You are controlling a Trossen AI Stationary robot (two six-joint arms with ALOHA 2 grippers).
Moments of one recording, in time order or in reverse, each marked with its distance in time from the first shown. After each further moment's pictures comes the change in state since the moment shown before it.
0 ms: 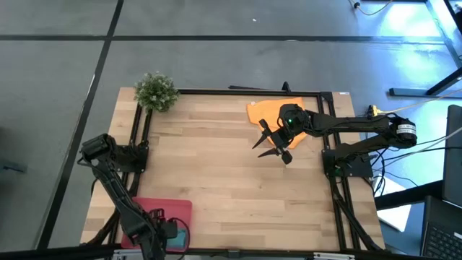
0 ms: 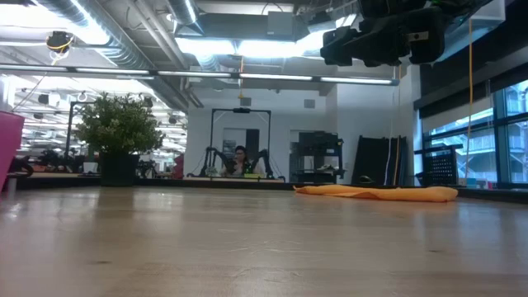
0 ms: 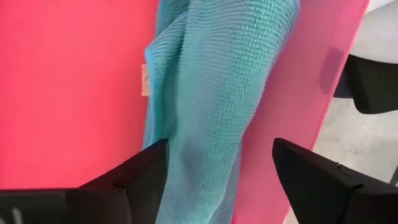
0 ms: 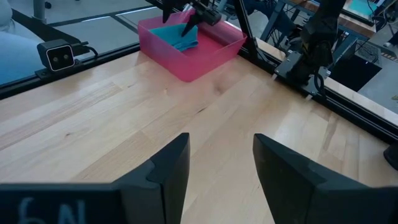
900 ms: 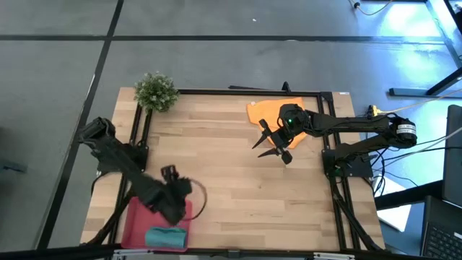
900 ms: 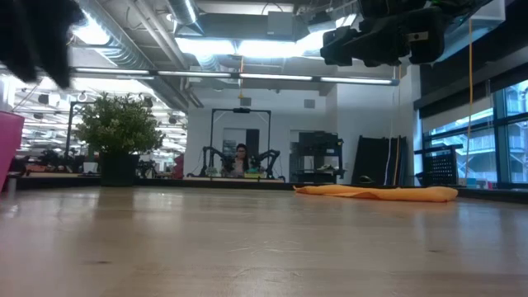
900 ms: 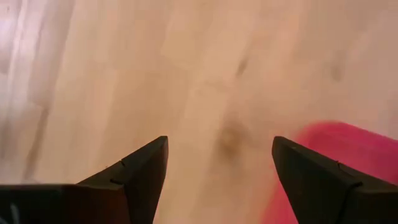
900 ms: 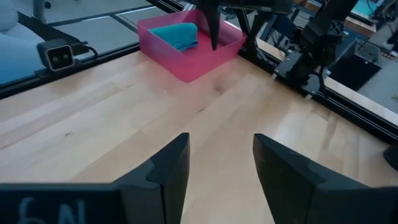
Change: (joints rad) left arm 0.314 -0.178 0.000 -0.425 -0.433 0.248; right arm 0.000 0.000 0.000 0.000 0.001 0.000
